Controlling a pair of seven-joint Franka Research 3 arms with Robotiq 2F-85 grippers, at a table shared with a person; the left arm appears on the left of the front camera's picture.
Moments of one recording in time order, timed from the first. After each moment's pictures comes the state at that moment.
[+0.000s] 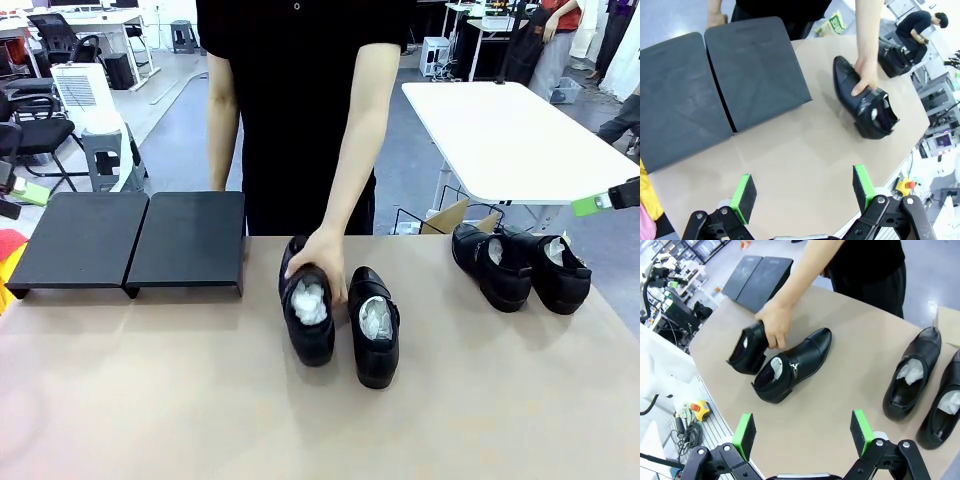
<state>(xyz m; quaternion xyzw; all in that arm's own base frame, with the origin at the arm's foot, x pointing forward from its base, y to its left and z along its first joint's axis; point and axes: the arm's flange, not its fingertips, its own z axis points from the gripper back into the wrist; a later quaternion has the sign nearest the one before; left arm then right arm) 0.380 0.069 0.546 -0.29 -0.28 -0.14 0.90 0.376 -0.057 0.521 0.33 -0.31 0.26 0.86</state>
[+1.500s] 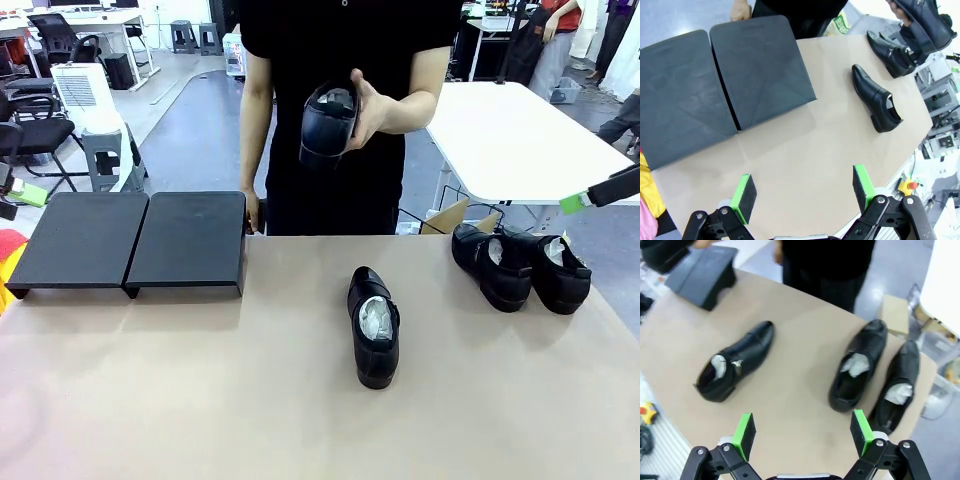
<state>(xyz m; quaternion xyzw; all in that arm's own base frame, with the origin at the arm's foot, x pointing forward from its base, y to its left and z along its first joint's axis) 0.380 0.071 0.546 -0.28 -0.28 -0.14 0.91 0.391 -0.037 0.536 0.16 -0.32 0.25 0.90</state>
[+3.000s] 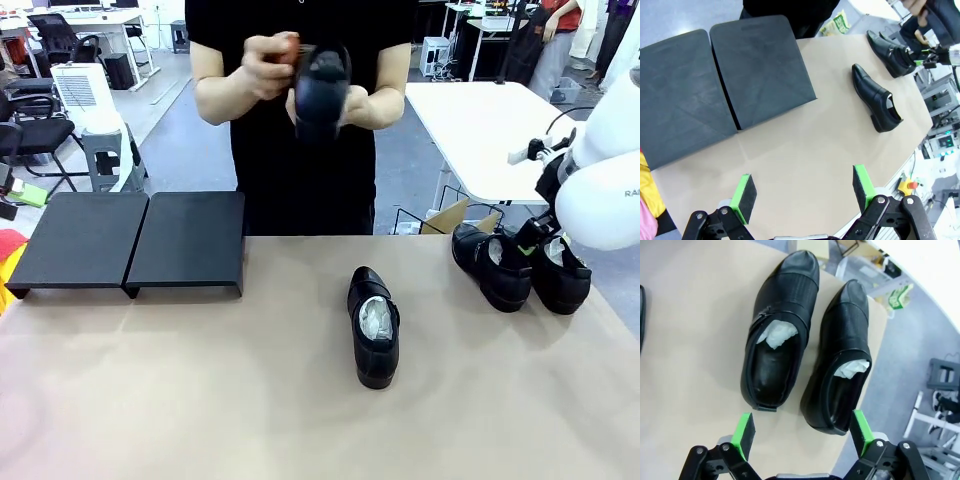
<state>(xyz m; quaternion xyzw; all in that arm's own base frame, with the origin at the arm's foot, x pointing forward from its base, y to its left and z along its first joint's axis) 0.380 0.071 0.546 -0.28 -0.28 -0.14 0.91 0.491 0.016 0.435 -0.11 -0.18 0.19 0.96</state>
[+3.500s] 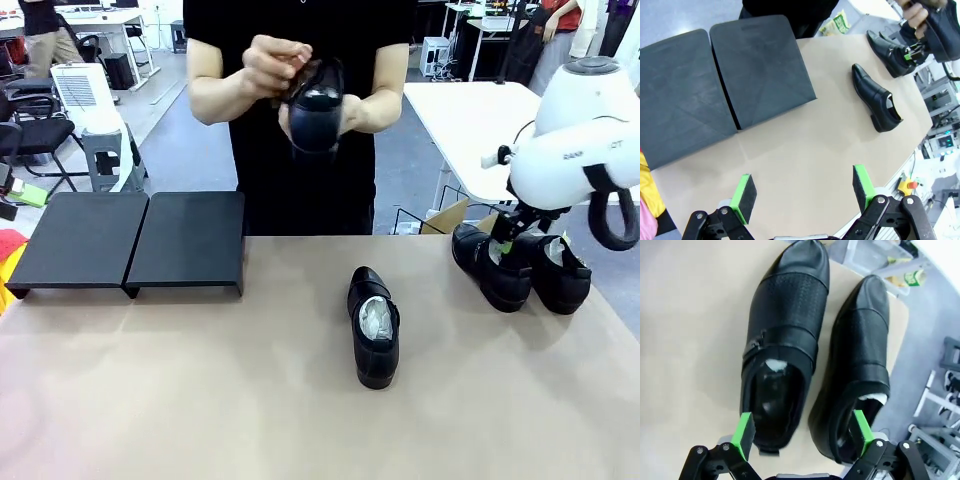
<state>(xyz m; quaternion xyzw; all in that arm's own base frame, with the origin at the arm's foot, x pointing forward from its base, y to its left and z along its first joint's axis) 0.380 0.071 0.546 -0.28 -0.28 -0.14 0.91 0.566 0.027 0.404 -0.09 -0.09 0.17 0.98</state>
